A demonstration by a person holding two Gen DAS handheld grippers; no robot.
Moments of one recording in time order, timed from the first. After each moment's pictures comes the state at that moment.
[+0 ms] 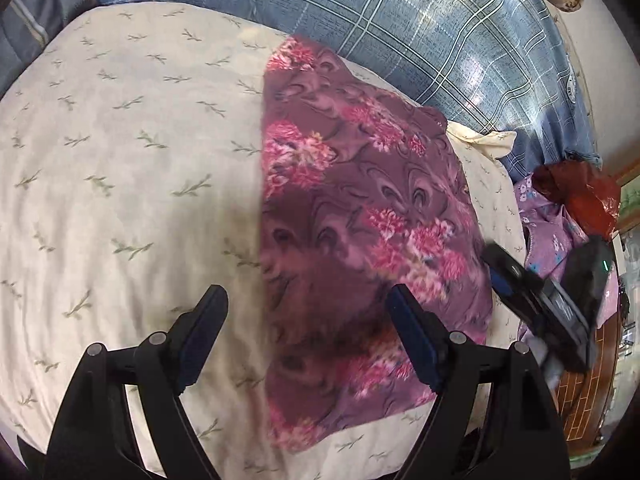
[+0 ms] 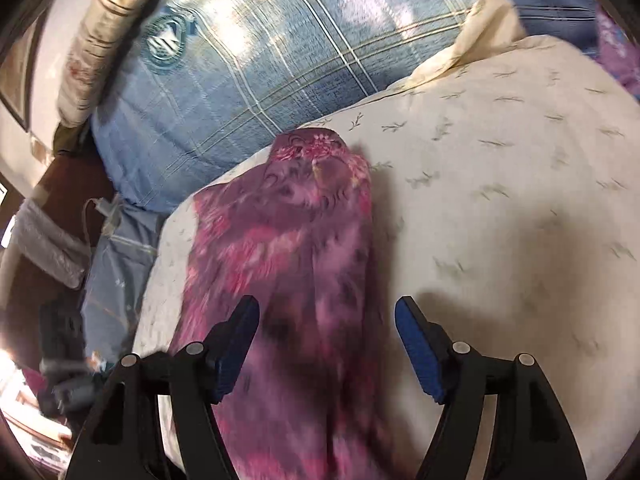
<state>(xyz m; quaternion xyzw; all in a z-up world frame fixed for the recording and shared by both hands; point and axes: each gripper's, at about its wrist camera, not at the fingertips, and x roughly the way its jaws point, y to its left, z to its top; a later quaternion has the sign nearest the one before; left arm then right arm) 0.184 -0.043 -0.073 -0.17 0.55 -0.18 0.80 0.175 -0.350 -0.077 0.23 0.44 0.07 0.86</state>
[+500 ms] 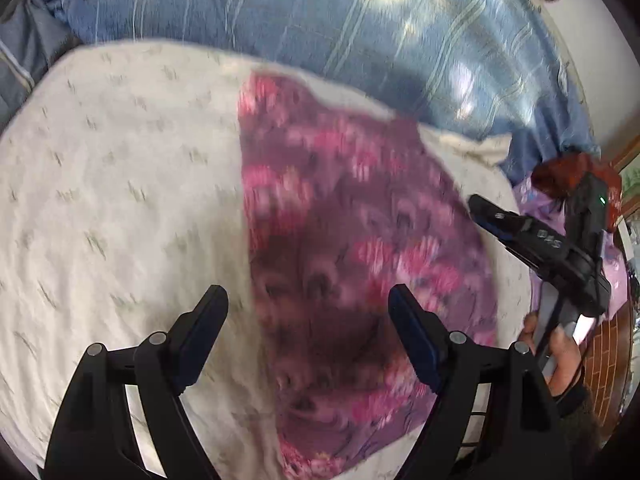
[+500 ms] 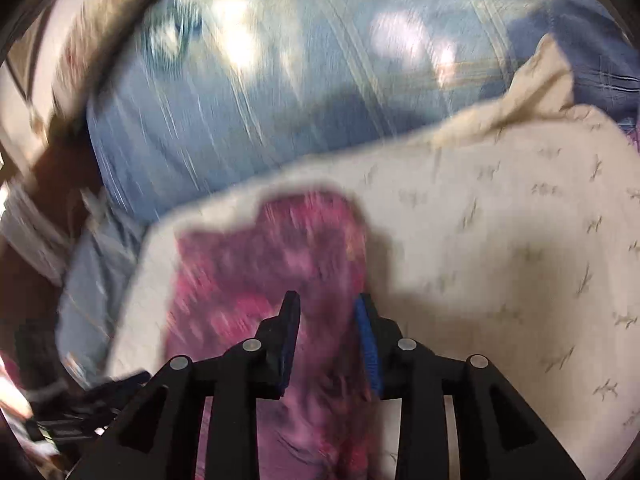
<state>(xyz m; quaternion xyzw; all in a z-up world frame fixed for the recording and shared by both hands) 0.198 -0.044 -0.052 -0.14 0.51 -0.19 0.83 0.225 -0.355 -0.048 0.19 0.41 0.09 0.89</state>
